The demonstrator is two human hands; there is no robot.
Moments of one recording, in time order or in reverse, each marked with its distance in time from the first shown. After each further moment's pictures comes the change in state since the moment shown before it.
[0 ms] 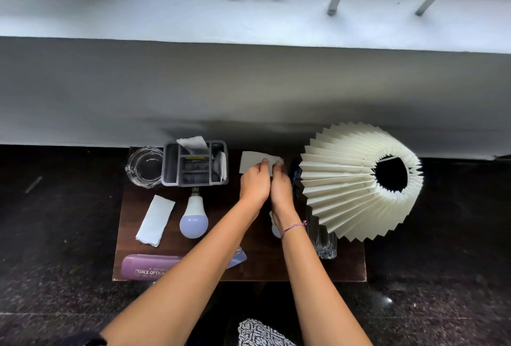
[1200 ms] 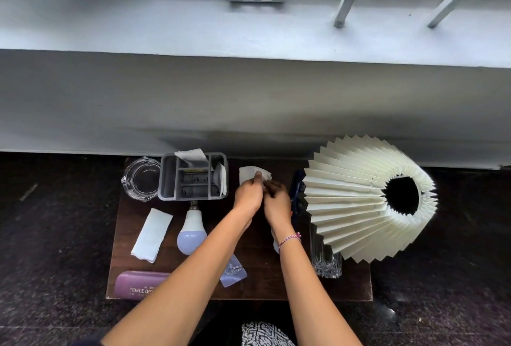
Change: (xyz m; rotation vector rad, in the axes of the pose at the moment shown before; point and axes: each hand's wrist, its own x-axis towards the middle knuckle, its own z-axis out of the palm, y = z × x) left_hand 0.045 -0.024 0.001 0.050 -0.081 -0.138; right_hand 0.029 0.023 0.004 -0.366 -0.004 -0.110
